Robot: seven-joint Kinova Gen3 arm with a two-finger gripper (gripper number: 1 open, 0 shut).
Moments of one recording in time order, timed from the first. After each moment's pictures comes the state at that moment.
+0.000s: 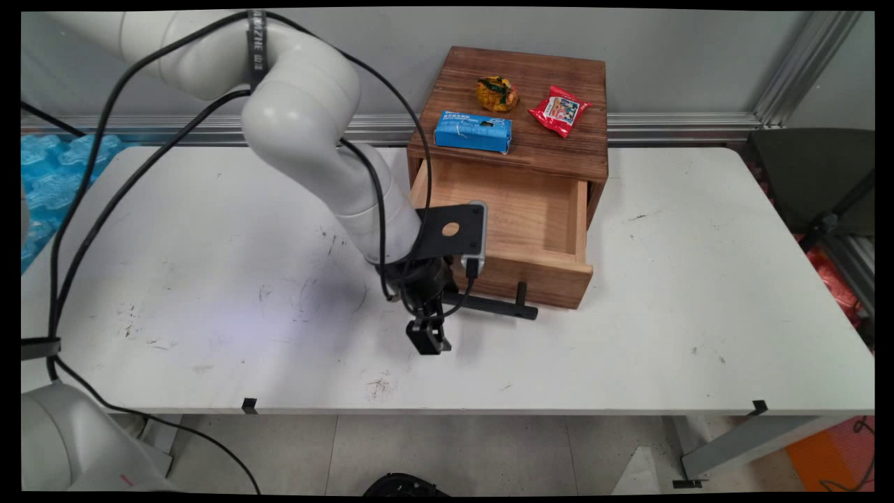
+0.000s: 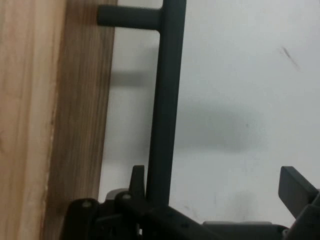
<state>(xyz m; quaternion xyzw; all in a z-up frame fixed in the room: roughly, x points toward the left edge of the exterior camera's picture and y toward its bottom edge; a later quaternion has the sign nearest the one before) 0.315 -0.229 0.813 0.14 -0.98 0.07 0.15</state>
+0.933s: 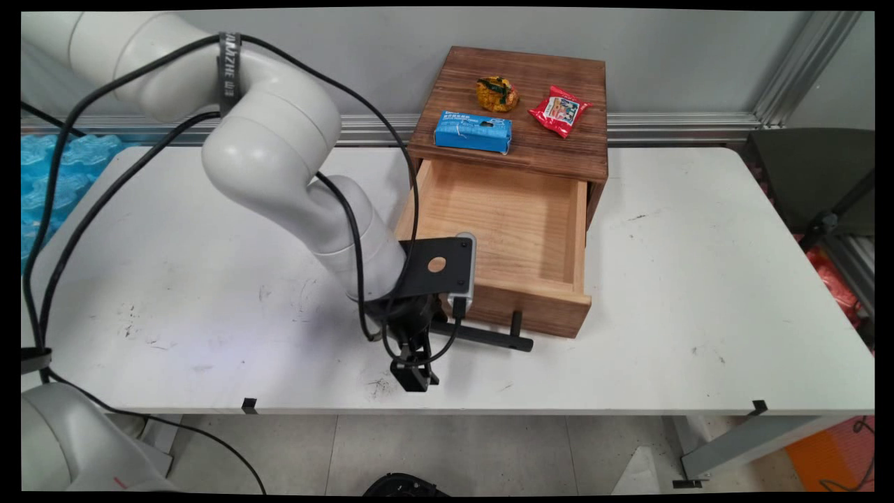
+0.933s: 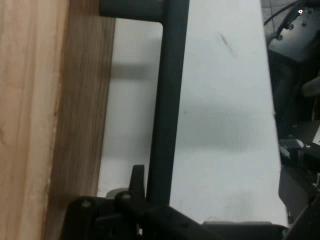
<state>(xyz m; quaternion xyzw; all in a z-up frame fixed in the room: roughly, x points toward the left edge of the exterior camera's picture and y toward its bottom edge) 0.308 -0.182 0.812 0.14 -0.98 0.06 0.14</state>
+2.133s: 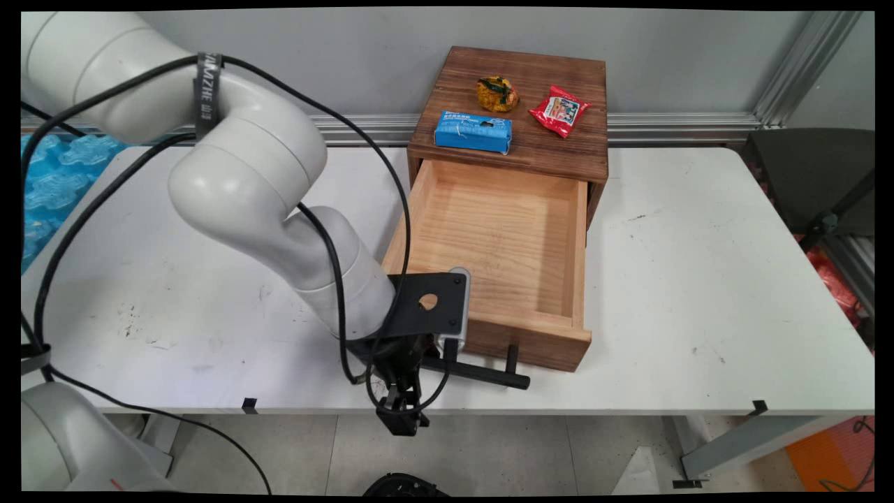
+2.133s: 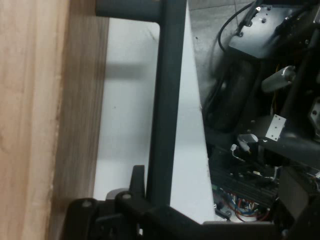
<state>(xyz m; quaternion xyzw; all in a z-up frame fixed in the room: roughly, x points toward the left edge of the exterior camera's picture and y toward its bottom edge) 0.298 -0.141 0.813 0.14 -0.98 0.04 0.15</state>
